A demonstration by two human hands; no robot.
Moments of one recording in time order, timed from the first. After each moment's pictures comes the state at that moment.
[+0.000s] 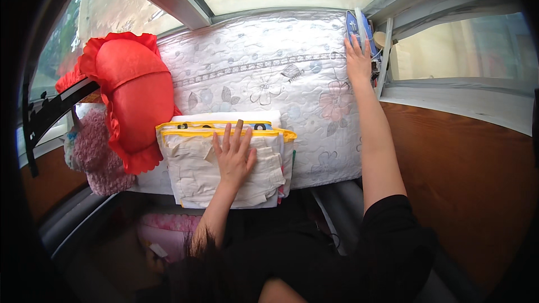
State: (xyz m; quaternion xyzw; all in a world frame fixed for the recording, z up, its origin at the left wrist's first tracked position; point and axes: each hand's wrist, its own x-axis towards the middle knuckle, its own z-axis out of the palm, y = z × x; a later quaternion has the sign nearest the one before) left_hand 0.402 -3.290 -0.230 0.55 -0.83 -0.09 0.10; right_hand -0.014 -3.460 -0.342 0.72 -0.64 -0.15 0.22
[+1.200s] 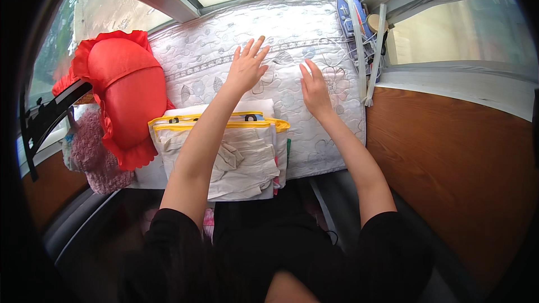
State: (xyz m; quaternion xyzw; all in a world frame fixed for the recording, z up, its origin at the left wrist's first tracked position) left_hand 0.332 -3.473 -0.306 0.44 -0.89 -0.12 0.03; right_hand 0.122 -3.363 -0.319 0.70 -0.61 0.34 -0.15
